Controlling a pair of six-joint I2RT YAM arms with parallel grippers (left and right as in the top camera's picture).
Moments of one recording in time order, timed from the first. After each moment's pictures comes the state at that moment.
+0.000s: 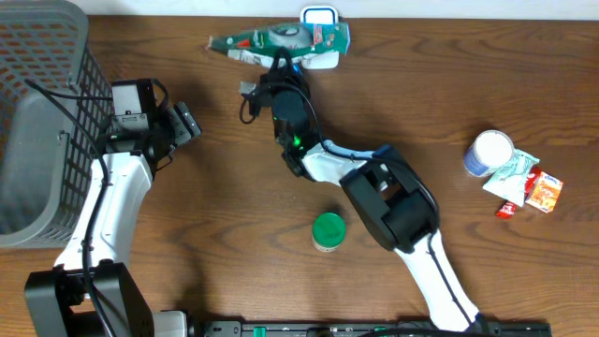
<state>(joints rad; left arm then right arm) 0.10 1.54 1.07 -0.50 0.01 -0.43 0.68 2.47 1.56 0.94 0.60 -2.04</state>
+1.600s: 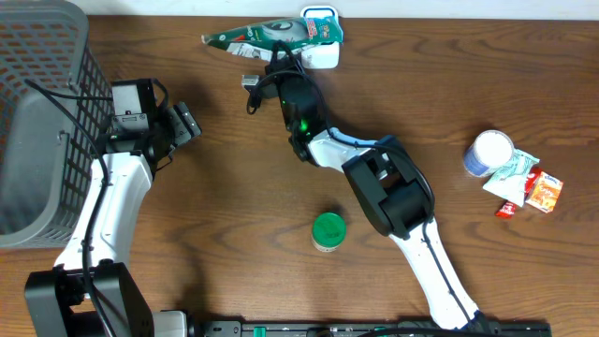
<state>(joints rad) 0.10 1.54 1.07 -0.50 0.01 -0.43 0.61 2.56 1.69 0.88 0.39 -1.87</state>
